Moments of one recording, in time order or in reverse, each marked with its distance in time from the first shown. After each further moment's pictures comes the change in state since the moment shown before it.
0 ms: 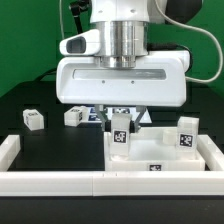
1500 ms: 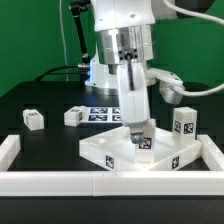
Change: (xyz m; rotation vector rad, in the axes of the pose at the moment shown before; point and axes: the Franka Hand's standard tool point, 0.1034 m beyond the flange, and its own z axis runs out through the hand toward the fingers) arm -0.001 -0.031 0.006 0.022 -0.121 1.179
